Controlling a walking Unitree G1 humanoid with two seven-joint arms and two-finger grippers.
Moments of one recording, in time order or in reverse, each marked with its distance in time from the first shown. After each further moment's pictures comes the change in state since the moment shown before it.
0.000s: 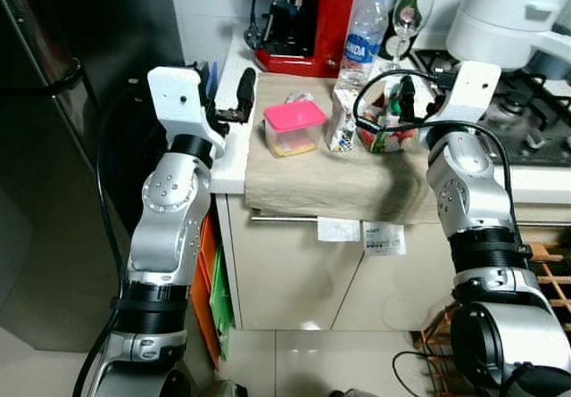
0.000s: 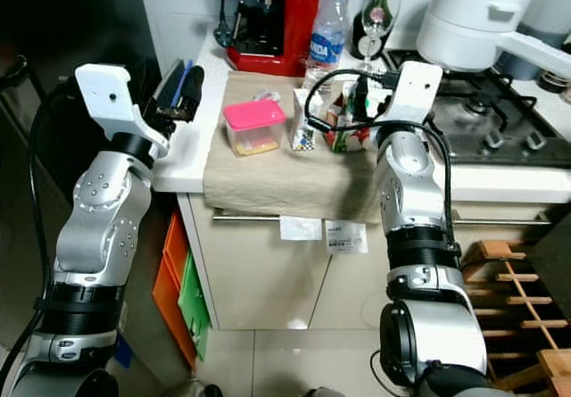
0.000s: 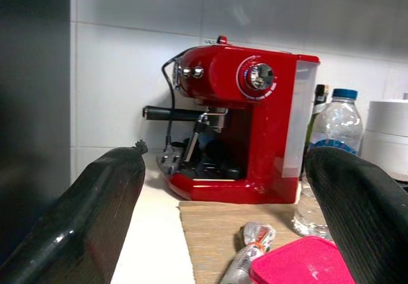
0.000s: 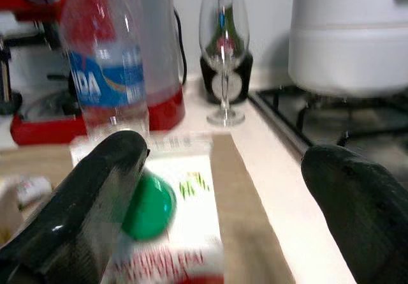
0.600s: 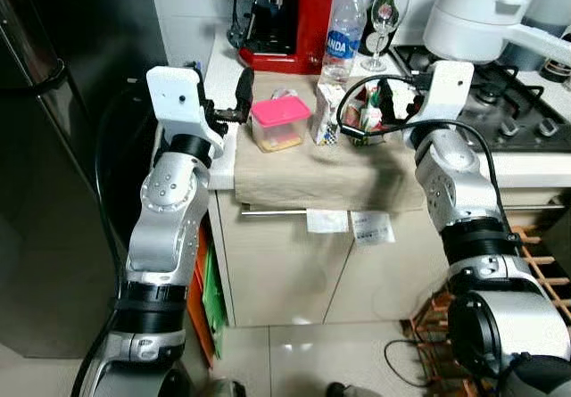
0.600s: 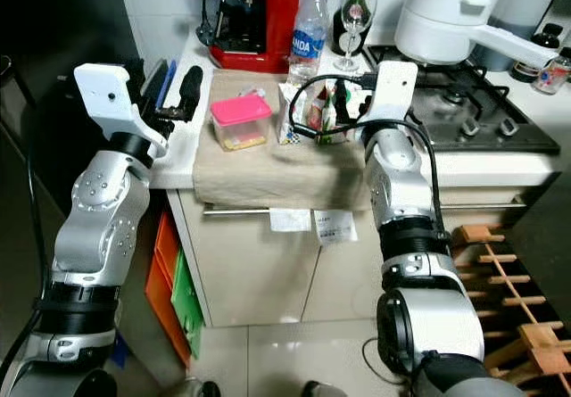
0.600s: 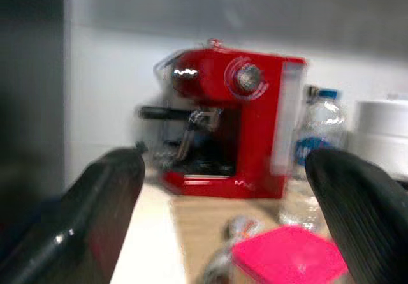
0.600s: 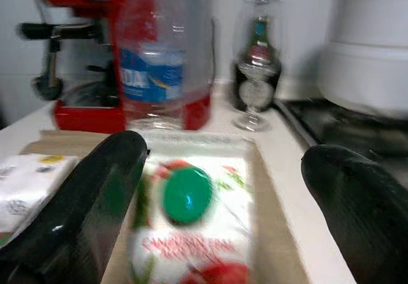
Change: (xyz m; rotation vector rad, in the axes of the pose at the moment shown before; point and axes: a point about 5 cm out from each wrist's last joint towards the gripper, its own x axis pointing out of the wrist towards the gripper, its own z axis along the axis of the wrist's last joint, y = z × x) left arm 0.000 -0.004 0.001 0.006 -0.006 -0.011; right arm 0.009 0.013 0.009 -0.070 -0.033 0.123
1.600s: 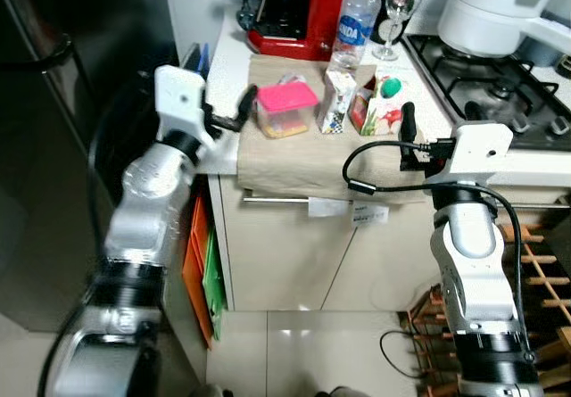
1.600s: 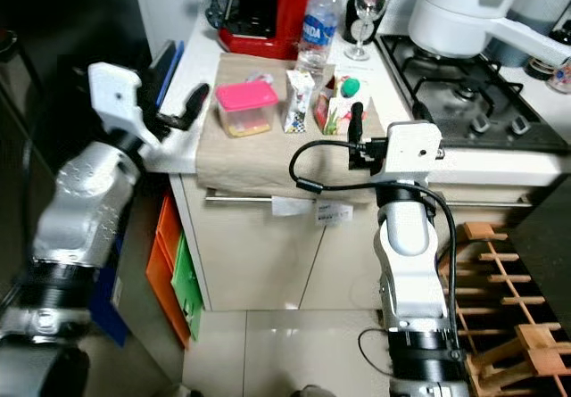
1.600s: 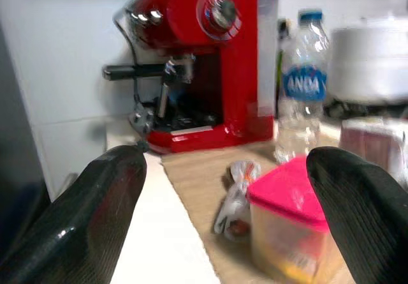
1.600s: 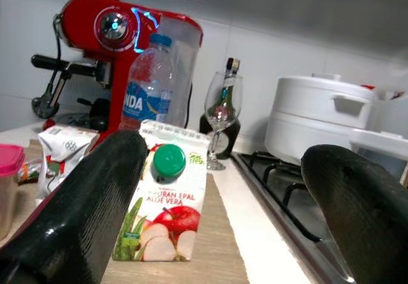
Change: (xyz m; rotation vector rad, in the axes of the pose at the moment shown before) left arm 0.015 0.042 -0.017 0.131 0.131 -0.214; right arm -0.094 0.007 -0.012 -0.170 -0.285 -0.068
